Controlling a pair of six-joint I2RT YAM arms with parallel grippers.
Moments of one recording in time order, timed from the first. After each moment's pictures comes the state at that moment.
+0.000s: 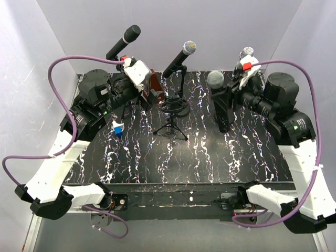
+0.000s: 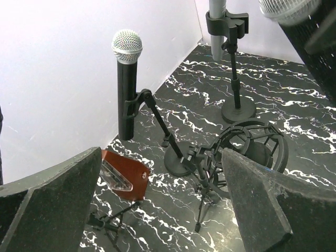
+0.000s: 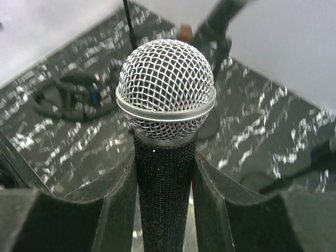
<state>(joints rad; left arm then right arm) -0.65 1.21 1.67 -0.51 0.21 0.36 0.39 1.07 1.59 -0.69 -0.40 -0.03</state>
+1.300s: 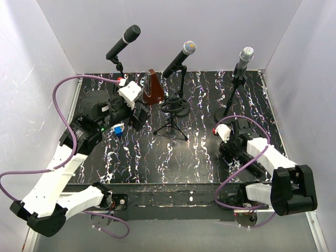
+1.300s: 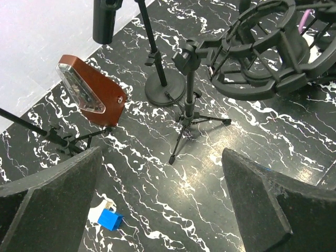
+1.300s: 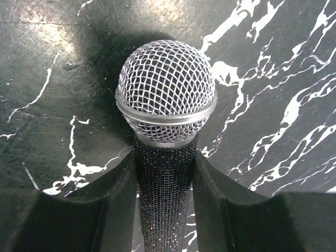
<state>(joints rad) -0.57 1.00 1.32 -0.59 0.17 0.24 0.19 1.22 0.62 -0.60 0.01 -0.70</state>
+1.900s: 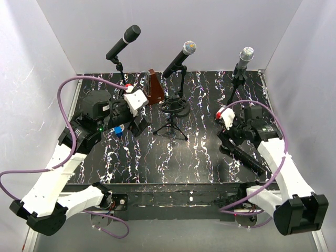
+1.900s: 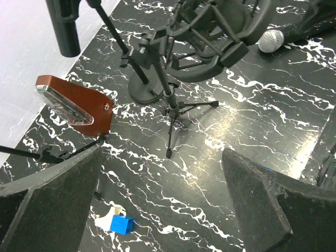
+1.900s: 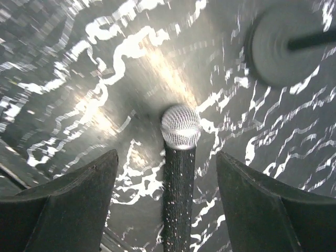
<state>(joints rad) -0.57 1.02 1.36 -0.69 0.30 0.40 0.19 1.04 0.87 -0.83 -0.27 -0.66</state>
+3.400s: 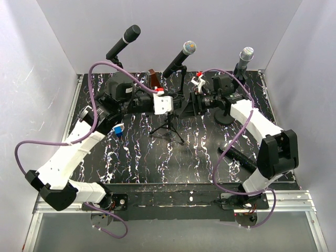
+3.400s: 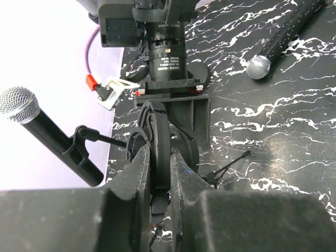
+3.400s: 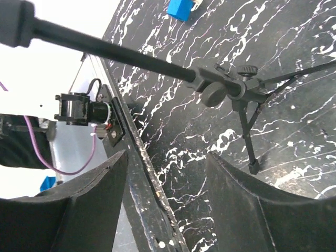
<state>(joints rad) -0.70 1.30 1.60 -0.63 0.55 0.83 0.37 1.59 1.32 -0.46 -0.94 0.21</state>
